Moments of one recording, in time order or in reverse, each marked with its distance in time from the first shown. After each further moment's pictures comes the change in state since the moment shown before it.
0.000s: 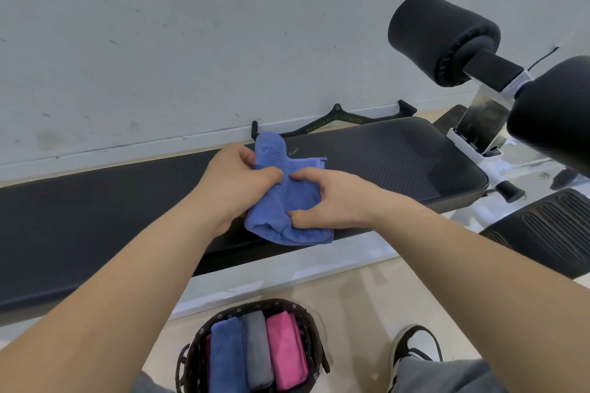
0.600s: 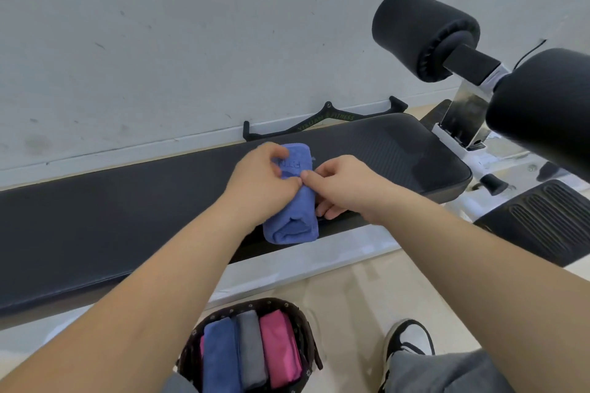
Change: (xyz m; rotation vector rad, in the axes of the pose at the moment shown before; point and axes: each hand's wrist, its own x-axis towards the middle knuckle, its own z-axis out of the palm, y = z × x) left_hand 0.008 0.007 0.052 0.206 -0.042 0.161; right_hand -0.010 0.022 -0.010 0.600 0.144 0.206
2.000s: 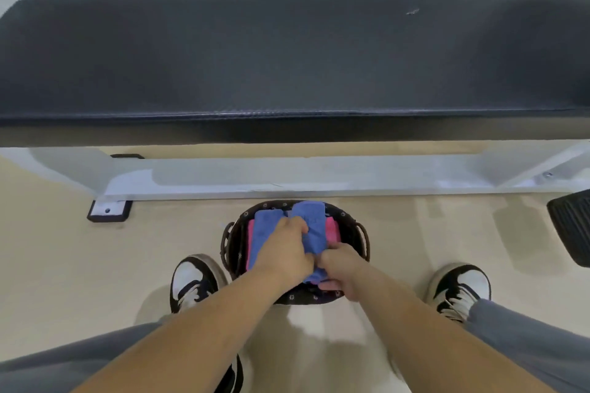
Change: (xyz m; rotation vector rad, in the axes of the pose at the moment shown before) left_hand -0.141 -0.284 0.120 0.165 -0.329 -0.327; right_hand -0.019 0.234 0.267 0.186 -0.315 0.697
